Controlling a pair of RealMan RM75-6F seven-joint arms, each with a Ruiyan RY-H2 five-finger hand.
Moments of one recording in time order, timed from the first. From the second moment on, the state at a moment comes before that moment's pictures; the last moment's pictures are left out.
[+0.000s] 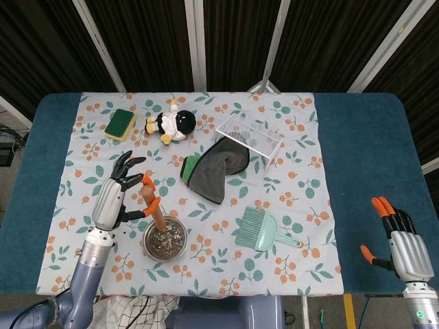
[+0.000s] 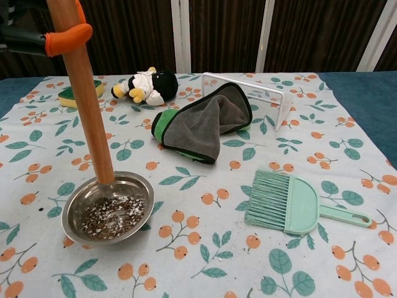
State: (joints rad) left arm -0.48 -1.57 -0.19 -1.70 1.55 1.49 -0.11; right arm 0.07 -1.10 0.04 -1.67 -1.47 1.42 0.11
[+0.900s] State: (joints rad) left arm -0.47 -1.67 -0.08 -1.50 1.72 1.53 -0.14; right arm 0.07 -1.09 0.04 -1.68 -1.48 1.42 0.11
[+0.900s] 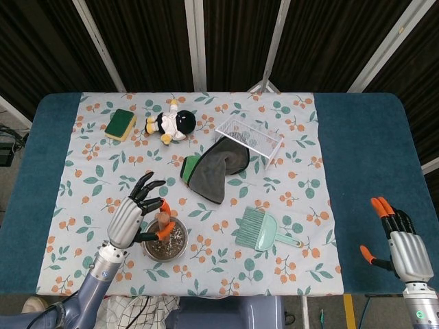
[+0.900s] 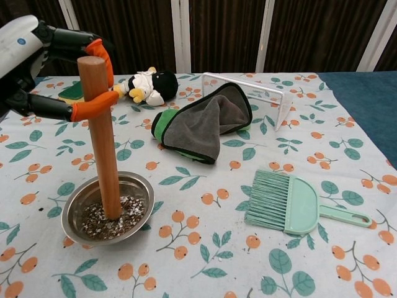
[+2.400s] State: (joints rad) left arm -0.49 -1.66 -0.09 -1.52 1.77 1.54 -0.14; right arm 0.06 -1.10 0.04 -1.67 -1.48 1.42 0.11
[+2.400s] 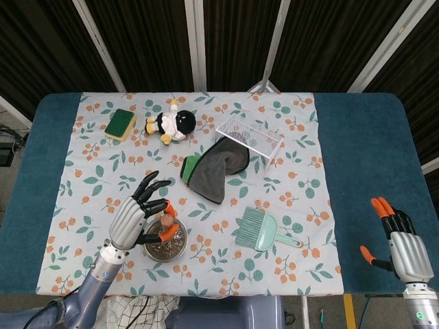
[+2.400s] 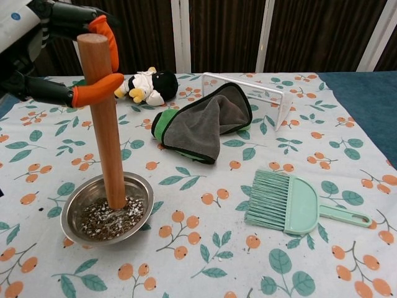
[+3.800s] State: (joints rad) left arm -0.50 -1.64 -0.14 -1.54 1.77 1.58 -0.16; right arm 0.07 -1.09 0.04 -1.68 -1.48 1.42 0.11
